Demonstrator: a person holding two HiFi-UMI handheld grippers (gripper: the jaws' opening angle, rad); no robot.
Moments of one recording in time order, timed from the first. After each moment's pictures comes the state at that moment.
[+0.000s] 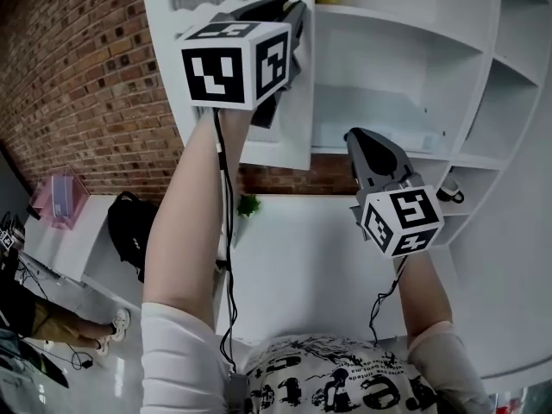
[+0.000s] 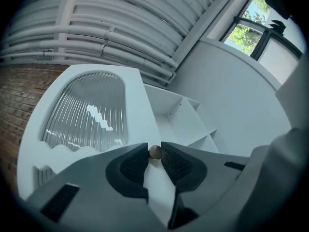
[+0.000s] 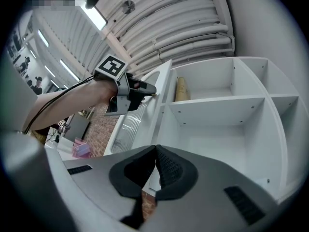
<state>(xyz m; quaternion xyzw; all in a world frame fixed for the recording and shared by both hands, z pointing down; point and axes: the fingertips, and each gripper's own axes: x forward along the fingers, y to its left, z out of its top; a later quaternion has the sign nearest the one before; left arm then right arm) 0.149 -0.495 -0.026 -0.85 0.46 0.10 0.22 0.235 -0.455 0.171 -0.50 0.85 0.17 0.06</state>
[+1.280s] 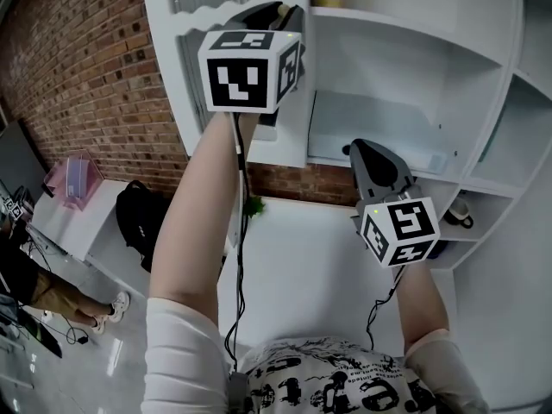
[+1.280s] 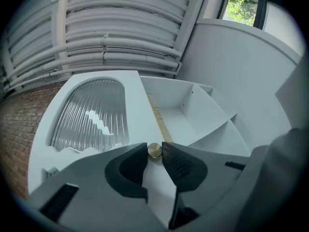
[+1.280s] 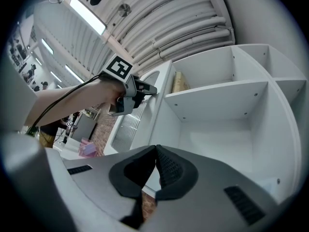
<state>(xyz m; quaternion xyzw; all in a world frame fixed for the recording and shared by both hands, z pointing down) 0.167 -0.542 -0.023 -0.78 0.56 0.08 0.25 0.273 -0.492 0.184 -0.46 0.87 0.17 0.05</state>
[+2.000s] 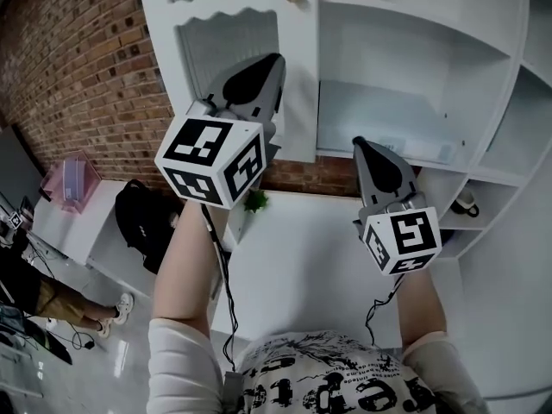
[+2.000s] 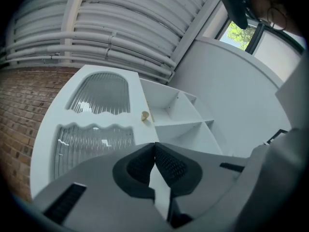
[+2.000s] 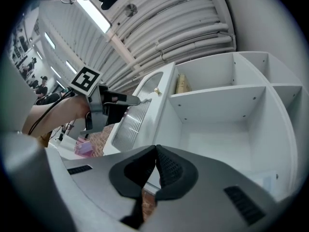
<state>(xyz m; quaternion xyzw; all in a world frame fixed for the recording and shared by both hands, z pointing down) 0.135 -0.492 0.077 -0.84 0.48 0.11 0.23 0.251 -0.482 0.206 -0.48 0.86 0.19 0.06</state>
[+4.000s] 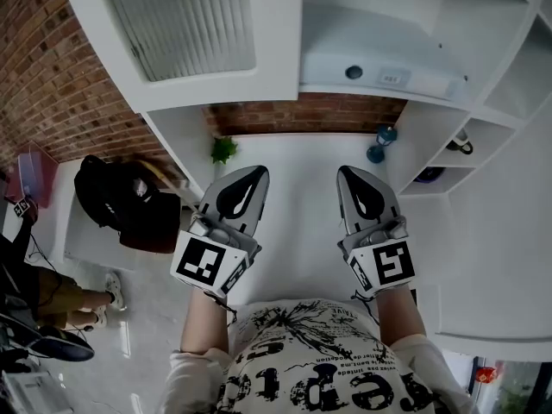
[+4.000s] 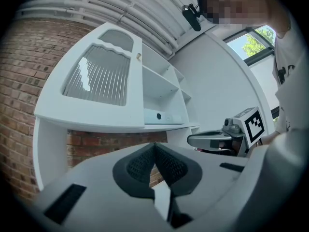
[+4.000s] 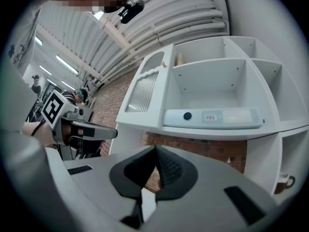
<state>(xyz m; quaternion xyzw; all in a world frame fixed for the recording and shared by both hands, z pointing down) 0.119 -0.472 0.368 -0.91 0.40 0.03 0.06 0.234 -0.467 0.370 -0.51 0.85 0.12 0.00</state>
